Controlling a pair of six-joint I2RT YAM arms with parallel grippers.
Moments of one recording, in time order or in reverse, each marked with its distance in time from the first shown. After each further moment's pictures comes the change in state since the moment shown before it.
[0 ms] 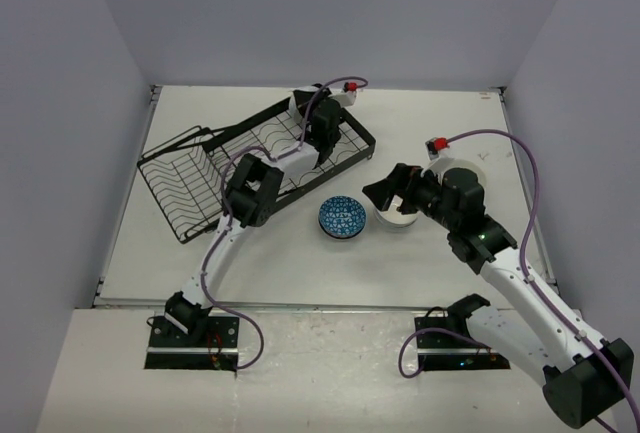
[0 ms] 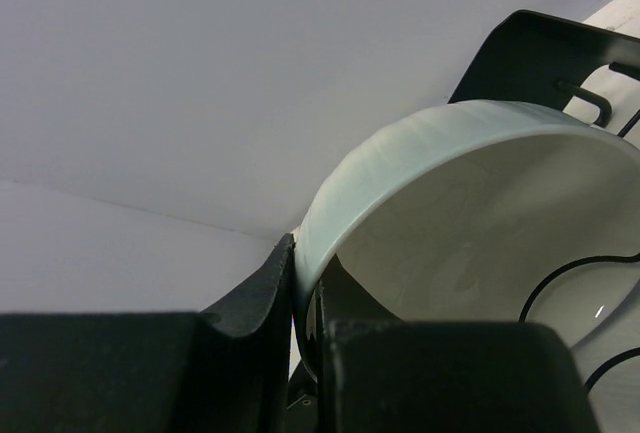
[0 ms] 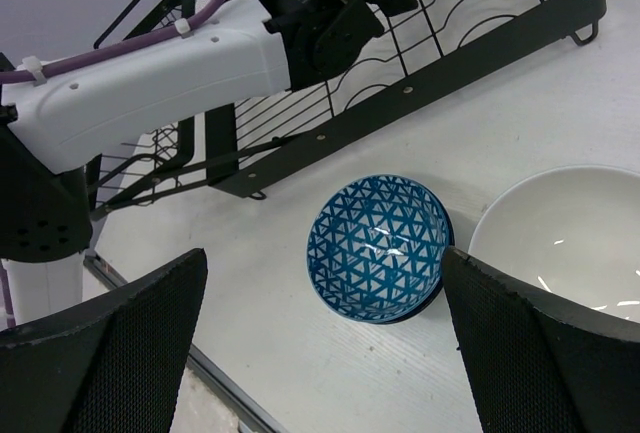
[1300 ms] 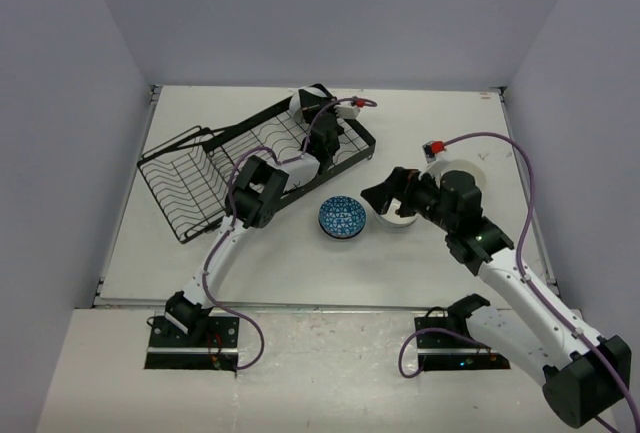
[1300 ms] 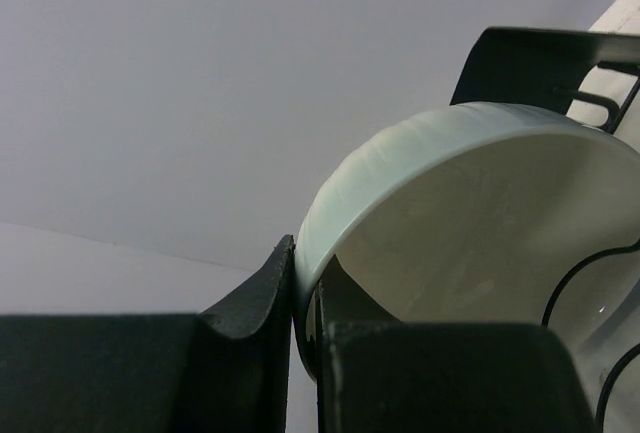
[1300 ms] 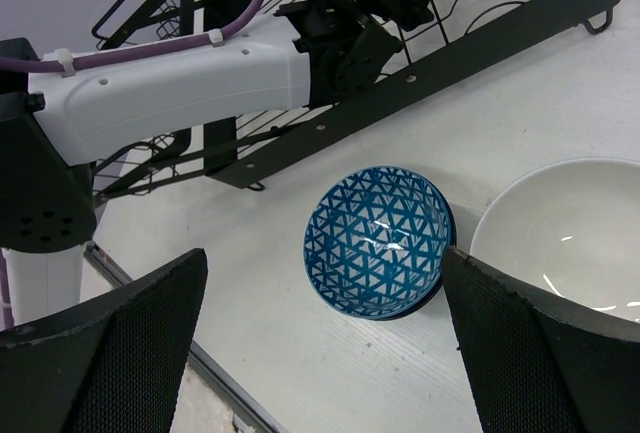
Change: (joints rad) left arm -0.011 0.048 -0.078 0.320 0.099 0.336; right arm 0.000 0.000 -0.039 0.035 -0.019 -0.004
